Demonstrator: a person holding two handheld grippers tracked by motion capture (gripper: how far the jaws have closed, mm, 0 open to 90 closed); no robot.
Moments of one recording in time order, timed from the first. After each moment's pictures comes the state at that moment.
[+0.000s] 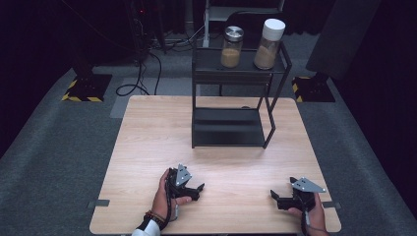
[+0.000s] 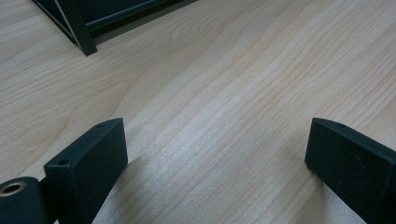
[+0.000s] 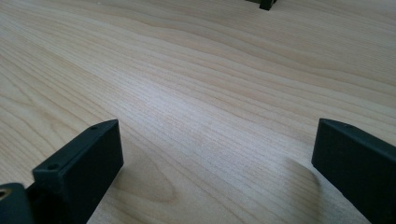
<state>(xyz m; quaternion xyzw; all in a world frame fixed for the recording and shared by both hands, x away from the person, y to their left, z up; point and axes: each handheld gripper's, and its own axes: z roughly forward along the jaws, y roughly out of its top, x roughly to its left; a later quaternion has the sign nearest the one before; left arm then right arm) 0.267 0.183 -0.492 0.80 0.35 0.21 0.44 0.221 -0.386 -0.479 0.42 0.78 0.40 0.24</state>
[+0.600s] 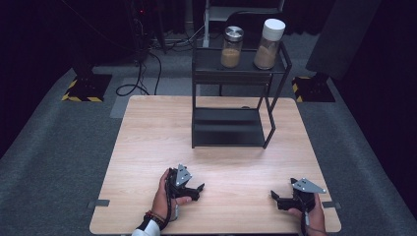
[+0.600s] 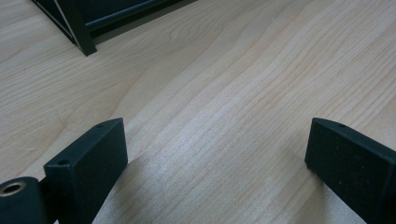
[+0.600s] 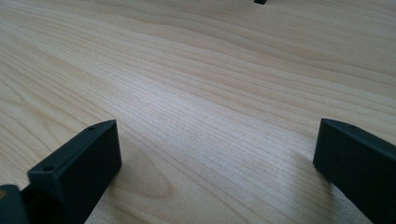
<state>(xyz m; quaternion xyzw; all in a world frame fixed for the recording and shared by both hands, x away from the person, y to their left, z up) 0.267 0.184 -0.492 0.80 0.35 0.21 0.44 0.219 -0.387 -0.482 0.44 0.77 0.40 0.24</state>
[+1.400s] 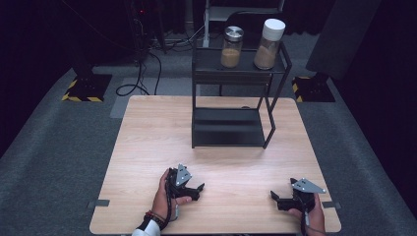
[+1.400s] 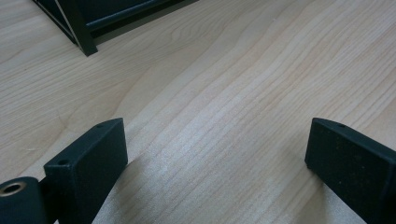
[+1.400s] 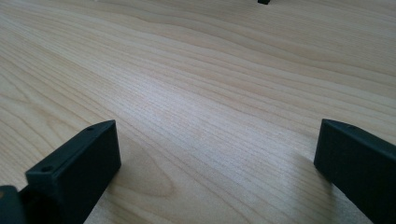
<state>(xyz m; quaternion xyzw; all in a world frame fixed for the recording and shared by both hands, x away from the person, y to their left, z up) 0.266 0.183 -0.492 0.80 0.35 0.21 0.44 0.220 -0.387 -0.482 0.43 0.77 0.40 0.24</state>
